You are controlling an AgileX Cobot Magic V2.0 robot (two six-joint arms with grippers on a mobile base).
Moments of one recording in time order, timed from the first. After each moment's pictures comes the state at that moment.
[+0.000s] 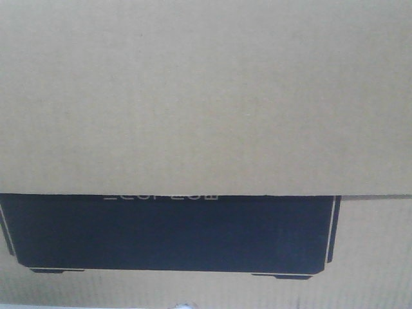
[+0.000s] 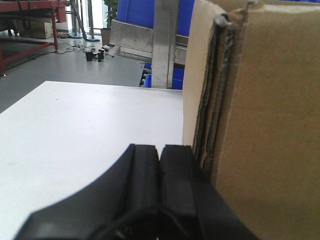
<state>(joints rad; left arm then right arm) -0.07 -0.01 0.03 -0.18 0.06 0.14 0.36 0.15 -0.44 -0.22 0.57 0.18</state>
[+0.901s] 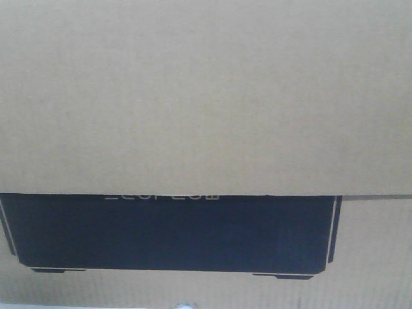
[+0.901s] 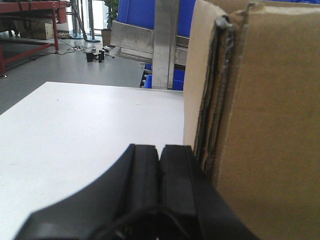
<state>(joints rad) -0.07 -0.01 0.03 -0.18 0.05 0.14 0.01 -0.01 0.03 0.04 0.14 -0.03</state>
